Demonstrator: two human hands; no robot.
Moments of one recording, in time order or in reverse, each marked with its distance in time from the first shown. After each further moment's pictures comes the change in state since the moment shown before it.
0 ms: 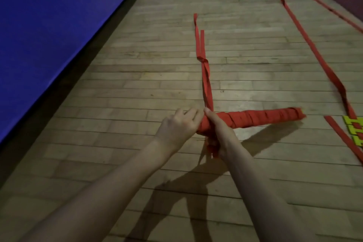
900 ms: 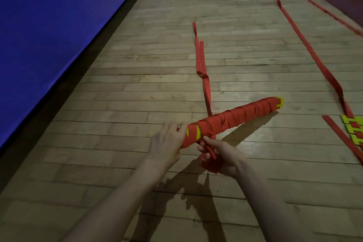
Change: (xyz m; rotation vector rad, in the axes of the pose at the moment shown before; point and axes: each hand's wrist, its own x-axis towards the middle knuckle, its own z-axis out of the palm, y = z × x) left_hand -0.036 0.008 0.004 -0.302 -0.483 -0.391; right_hand 0.004 0.034 -0.022 0.147 -0.331 0.254
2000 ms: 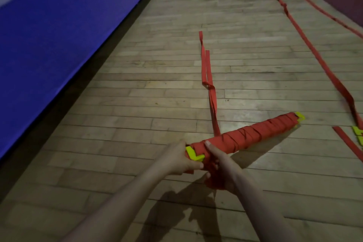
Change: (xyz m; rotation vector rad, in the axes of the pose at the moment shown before) left_hand 0.012 -0.002 0.000 -0.659 -0.500 -0.332; right_hand 0.011 0.014 0.001 -0.101 0.102 -0.065
